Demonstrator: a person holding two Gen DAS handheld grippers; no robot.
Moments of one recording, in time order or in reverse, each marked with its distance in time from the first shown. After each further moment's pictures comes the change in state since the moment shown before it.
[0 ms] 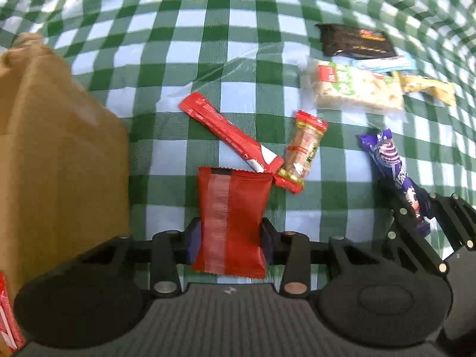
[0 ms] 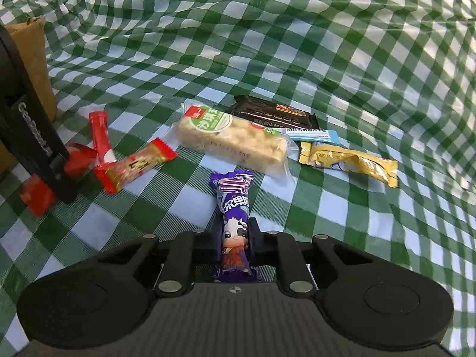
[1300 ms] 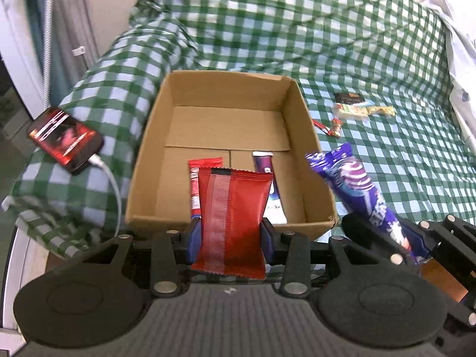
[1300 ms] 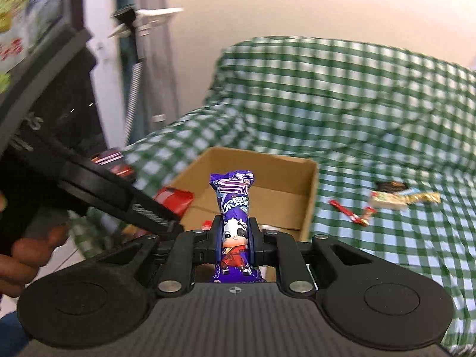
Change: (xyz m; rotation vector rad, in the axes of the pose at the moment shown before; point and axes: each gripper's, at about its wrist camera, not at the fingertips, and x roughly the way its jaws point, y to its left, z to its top) left arm -0.273 0.213 -0.342 -0.030 -0.415 0.019; right arm -0.399 0.281 -0.018 0.074 -0.306 0.286
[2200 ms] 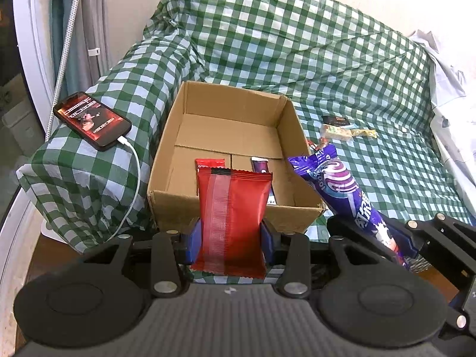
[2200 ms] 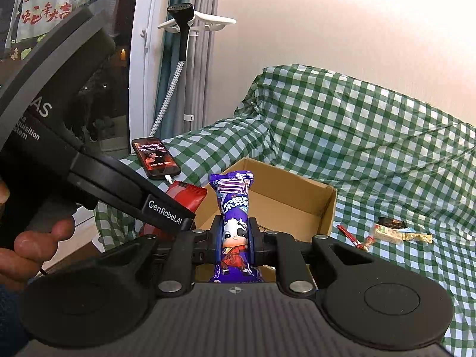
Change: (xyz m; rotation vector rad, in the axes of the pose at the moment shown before) left arm -0.054 0.031 -0.051 -0.066 -0.104 -0.073; right arm -0.051 0.064 -0.011 -0.166 -0.056 -0.014
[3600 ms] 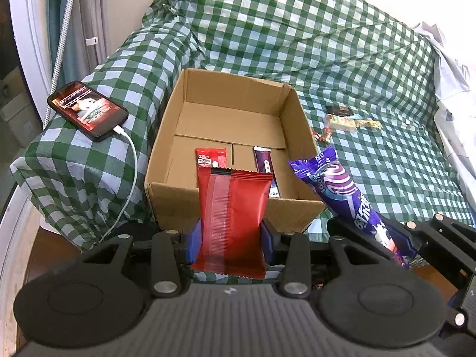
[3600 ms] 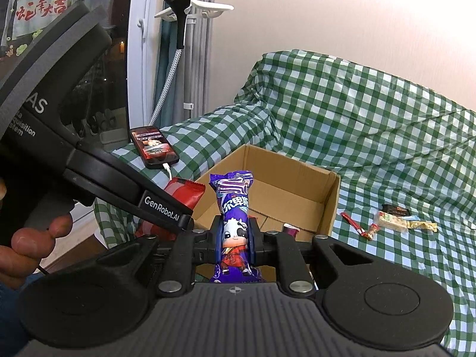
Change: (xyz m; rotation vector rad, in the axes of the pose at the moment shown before) left arm 0.021 0.006 0.002 0.000 0.050 -0.001; right arm 0.017 0.000 -0.001 0.023 0.059 0.008
